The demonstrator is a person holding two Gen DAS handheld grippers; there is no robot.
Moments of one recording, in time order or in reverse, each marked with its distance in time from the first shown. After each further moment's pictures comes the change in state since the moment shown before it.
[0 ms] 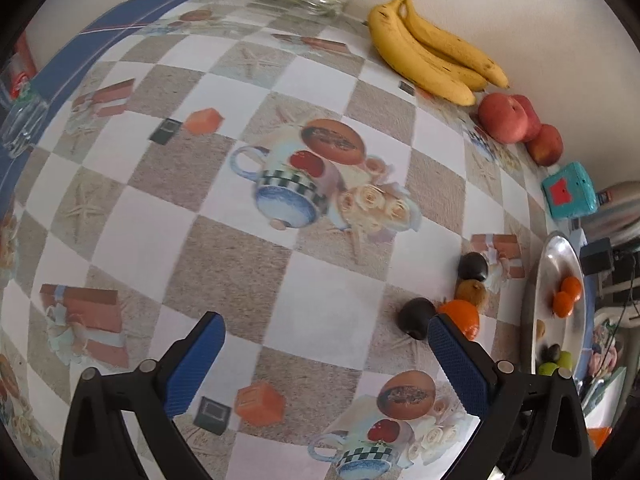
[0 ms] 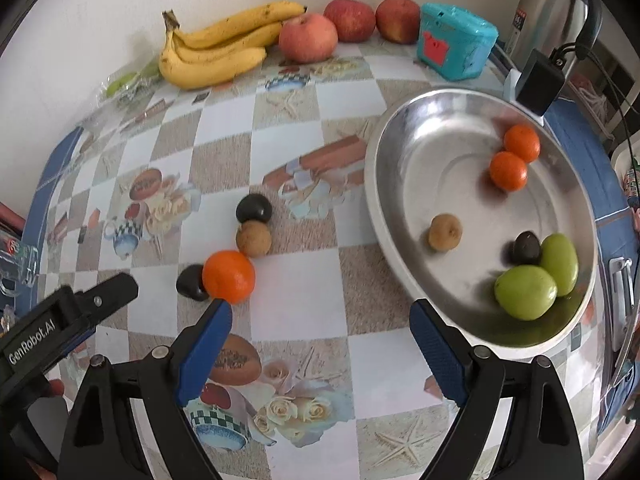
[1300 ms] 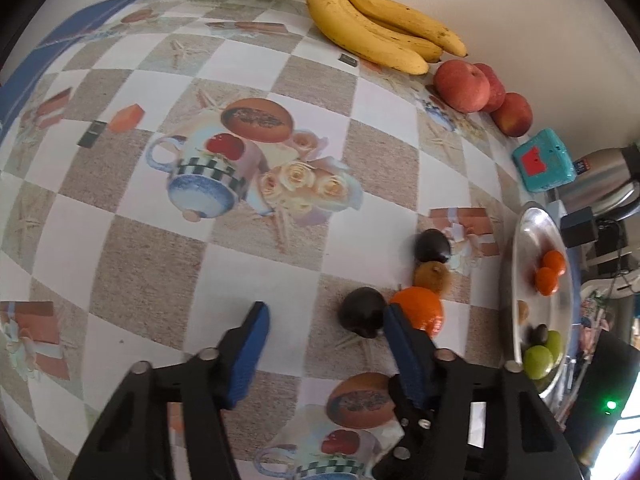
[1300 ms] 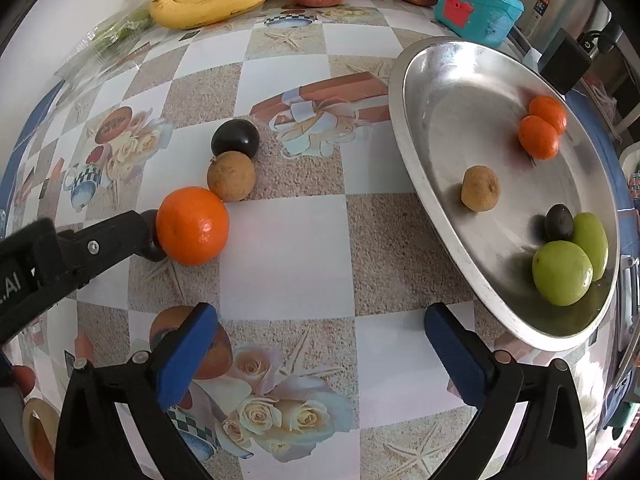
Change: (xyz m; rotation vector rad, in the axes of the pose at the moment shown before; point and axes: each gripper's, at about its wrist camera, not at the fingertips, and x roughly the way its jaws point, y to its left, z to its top) left arm 0.027 -0.034 -0.002 0.074 0.029 -0.106; right arm 0.050 0.009 -0.008 -0.057 0.087 -0.076
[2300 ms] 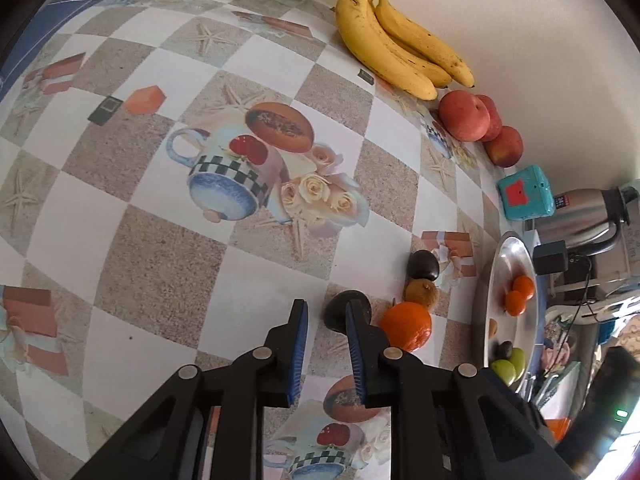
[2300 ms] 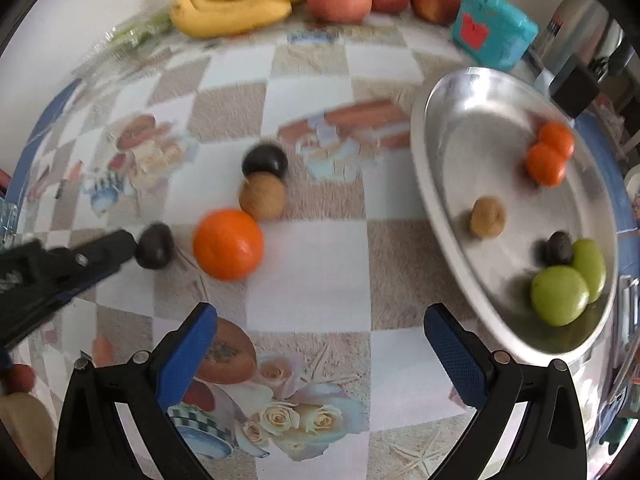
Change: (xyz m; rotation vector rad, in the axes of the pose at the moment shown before) left arm -0.019 0.030 0.007 -0.102 0.007 -0.116; right arm -0.029 0.012 0.003 -0.044 -0.076 0.023
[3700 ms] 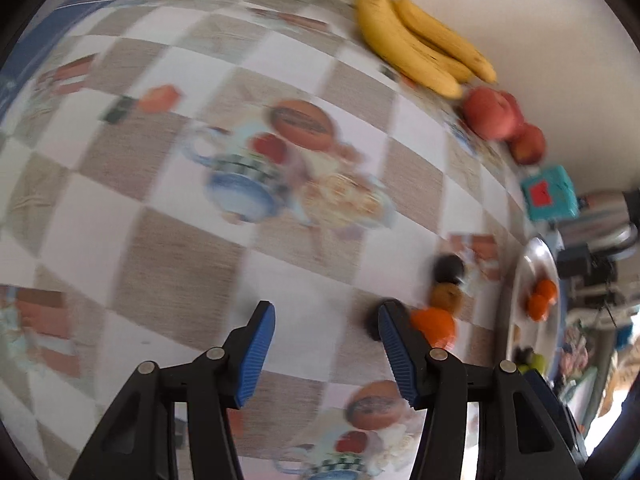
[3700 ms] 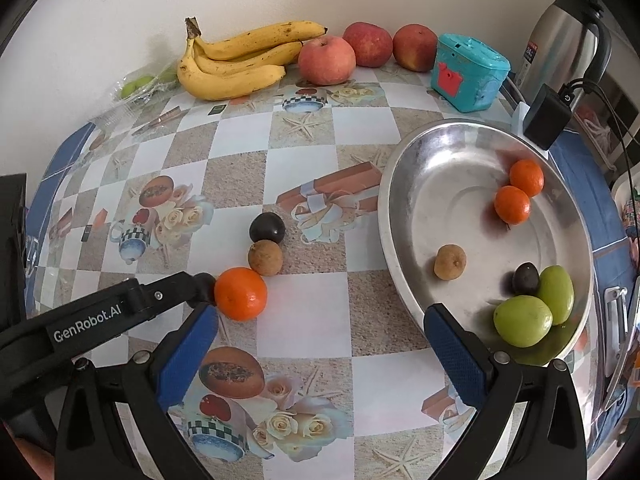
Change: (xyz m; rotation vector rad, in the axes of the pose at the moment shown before) left arm 0.002 0.008 0.000 -0.031 -0.008 0.111; right arm -0.032 -0.014 0.009 0.038 -0.105 0.035
